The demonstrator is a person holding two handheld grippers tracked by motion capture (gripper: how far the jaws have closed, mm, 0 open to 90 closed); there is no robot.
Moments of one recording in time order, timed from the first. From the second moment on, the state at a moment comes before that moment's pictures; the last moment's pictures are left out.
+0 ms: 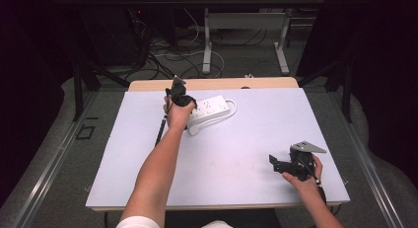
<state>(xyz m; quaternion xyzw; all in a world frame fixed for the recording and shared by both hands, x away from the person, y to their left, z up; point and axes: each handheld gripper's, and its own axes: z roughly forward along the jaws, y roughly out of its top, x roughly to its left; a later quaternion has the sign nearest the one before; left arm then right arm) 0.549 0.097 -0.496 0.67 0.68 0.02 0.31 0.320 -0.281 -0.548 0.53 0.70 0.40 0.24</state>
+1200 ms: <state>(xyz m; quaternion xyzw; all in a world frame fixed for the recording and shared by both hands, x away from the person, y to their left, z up) 0.548 0.087 -0.516 0.67 0.68 0.03 0.29 0.319 -0.279 -0.548 0.53 0.71 0.40 0.24</state>
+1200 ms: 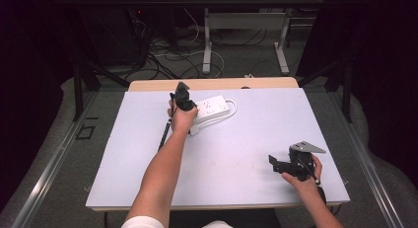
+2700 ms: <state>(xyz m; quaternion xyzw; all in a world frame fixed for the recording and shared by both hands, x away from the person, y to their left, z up) 0.545 0.091 -0.517 0.68 0.68 0.03 0.29 0.321 -0.279 -0.548 0.53 0.71 0.40 0.23</state>
